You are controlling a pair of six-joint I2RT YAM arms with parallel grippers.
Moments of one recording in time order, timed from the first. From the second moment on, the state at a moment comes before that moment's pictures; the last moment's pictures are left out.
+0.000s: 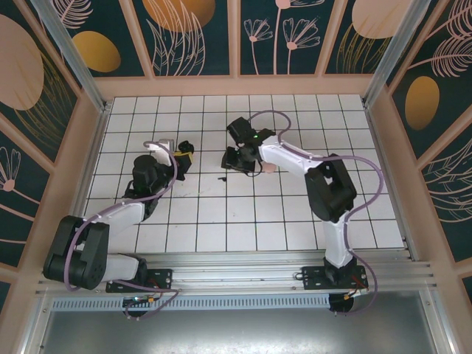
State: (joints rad) left arm -0.24 1.33 0.48 0.60 0.31 -0.35; right arm 0.71 2.05 1.63 -0.71 -0.19 0.77
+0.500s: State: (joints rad) left arm -0.24 1.32 0.46 0.57 0.28 -0.35; right arm 0.73 2.16 1.66 -0.75 -0.21 0.74
